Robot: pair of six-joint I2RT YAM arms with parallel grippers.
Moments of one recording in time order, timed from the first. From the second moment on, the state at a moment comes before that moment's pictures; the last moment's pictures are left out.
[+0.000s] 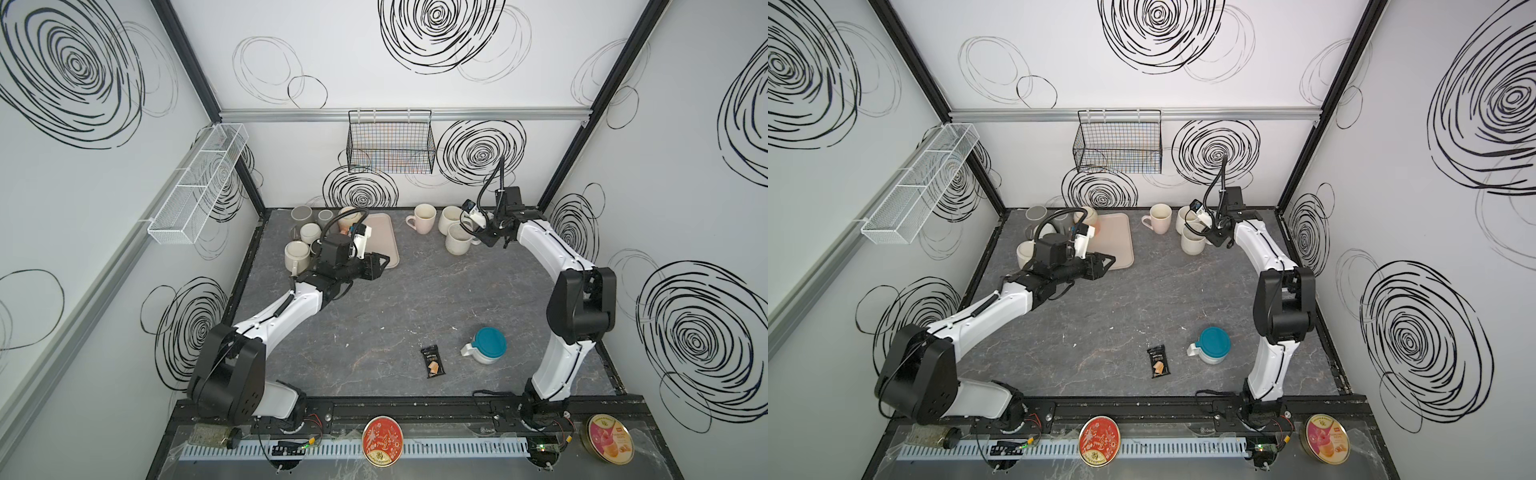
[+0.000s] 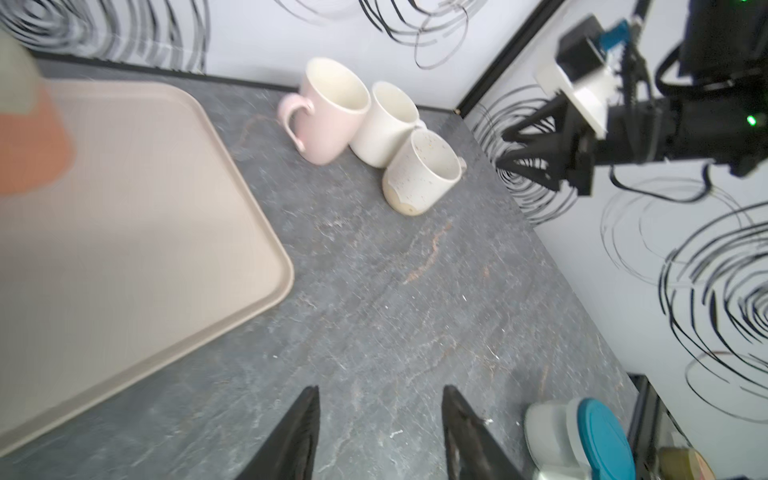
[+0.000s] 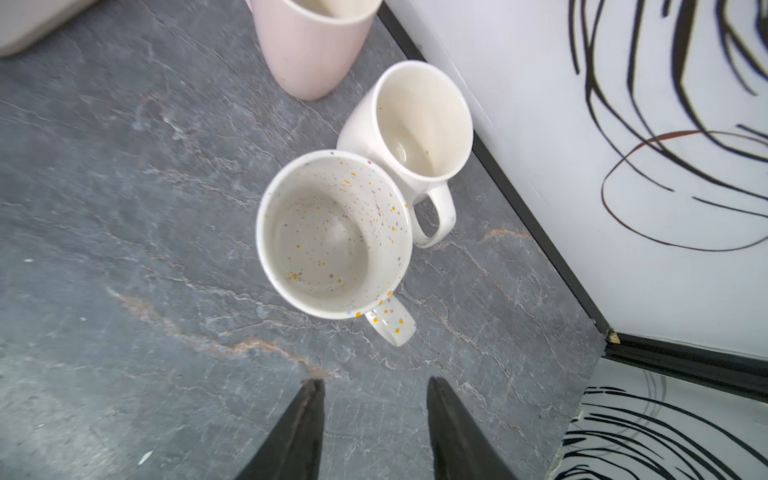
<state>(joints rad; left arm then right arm) -0.32 1.40 0.91 -0.01 0.39 -0.36 0.14 1.85 1.59 -0.60 -0.11 -0.75</state>
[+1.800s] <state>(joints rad) -0.07 1.82 1.26 -0.46 -0.02 0.05 0.61 1.88 1.34 -0.07 -0.52 -0.11</state>
